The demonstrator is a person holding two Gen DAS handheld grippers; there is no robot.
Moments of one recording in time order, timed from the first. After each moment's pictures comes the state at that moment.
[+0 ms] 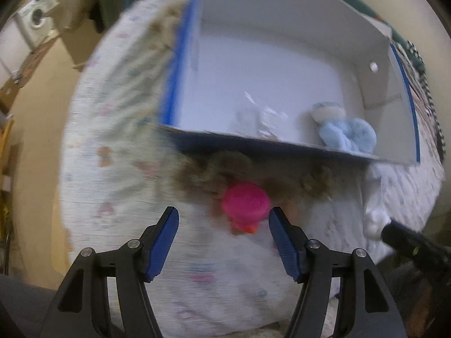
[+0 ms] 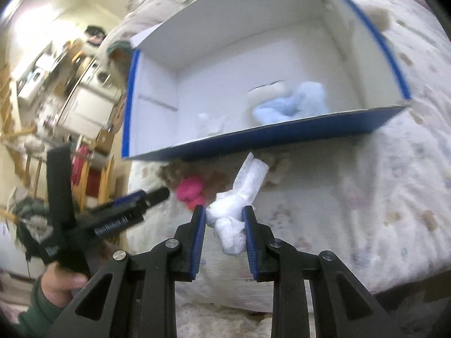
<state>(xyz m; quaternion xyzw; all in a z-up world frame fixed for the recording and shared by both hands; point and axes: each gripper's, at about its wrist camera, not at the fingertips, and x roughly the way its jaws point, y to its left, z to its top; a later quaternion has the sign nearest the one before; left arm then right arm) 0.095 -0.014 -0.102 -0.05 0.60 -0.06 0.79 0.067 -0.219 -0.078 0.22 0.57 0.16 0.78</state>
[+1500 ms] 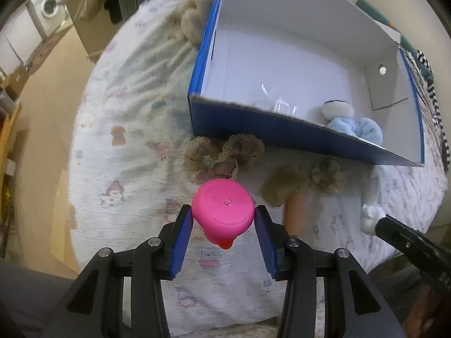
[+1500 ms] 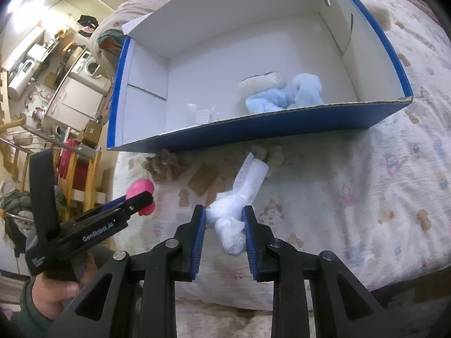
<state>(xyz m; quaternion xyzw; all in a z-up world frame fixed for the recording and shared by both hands) 0.075 -0.003 -0.101 -0.06 0.61 -0.03 0.79 0.071 -0.205 -0.084 0.18 0.59 0.15 0.78</state>
